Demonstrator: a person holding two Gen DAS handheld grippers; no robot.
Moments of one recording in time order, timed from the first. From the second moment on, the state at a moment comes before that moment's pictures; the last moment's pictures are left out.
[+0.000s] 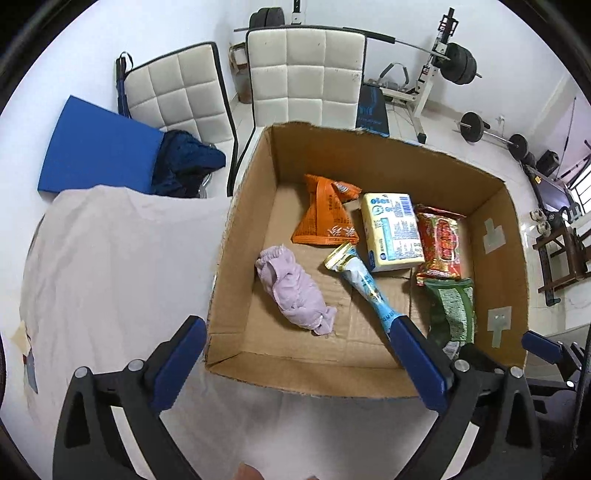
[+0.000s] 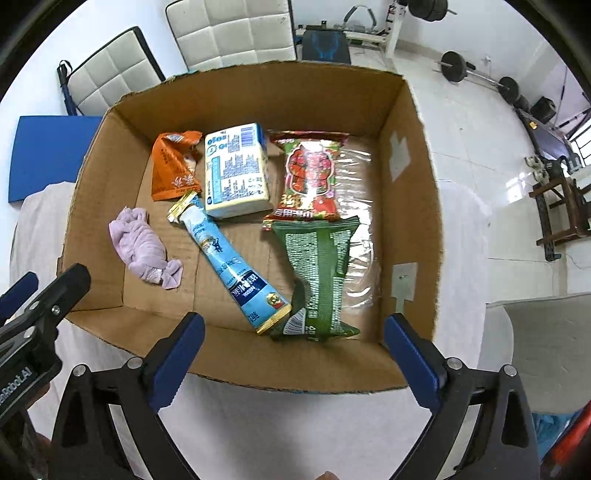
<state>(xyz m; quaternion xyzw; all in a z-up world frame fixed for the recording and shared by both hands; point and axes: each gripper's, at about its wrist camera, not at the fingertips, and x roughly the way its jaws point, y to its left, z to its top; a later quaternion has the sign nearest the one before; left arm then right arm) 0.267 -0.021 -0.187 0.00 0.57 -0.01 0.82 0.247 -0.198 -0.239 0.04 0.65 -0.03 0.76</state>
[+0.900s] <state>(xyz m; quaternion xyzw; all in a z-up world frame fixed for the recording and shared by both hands) 0.096 -0.016 0.010 -0.01 0.48 -0.04 0.88 0.057 -0.206 -0.001 0.05 0.50 -0.03 0.86</state>
